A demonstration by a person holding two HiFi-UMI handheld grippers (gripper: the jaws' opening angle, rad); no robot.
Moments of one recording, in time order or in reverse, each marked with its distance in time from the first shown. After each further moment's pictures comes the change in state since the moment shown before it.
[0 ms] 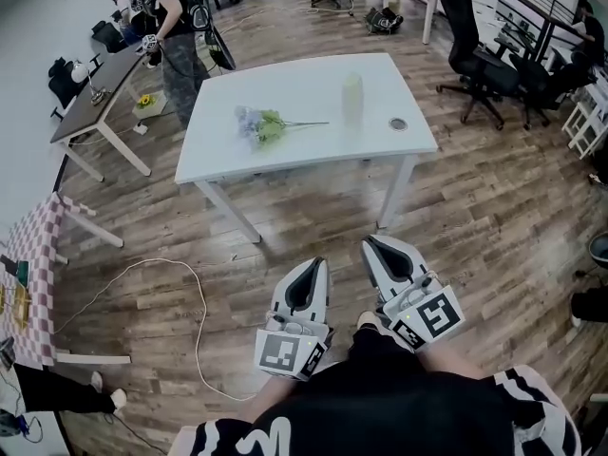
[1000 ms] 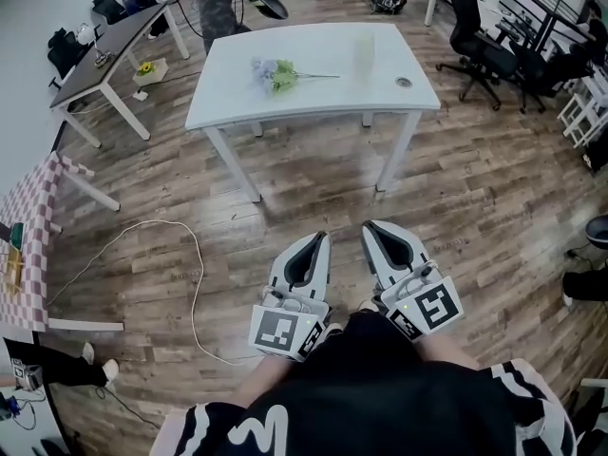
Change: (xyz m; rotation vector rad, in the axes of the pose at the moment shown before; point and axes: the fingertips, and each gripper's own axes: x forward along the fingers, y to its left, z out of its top) left arm -0.112 -0.012 -0.002 -0.014 0.005 -0.025; right arm -0.051 0.116 -0.013 -0.035 0.043 -0.013
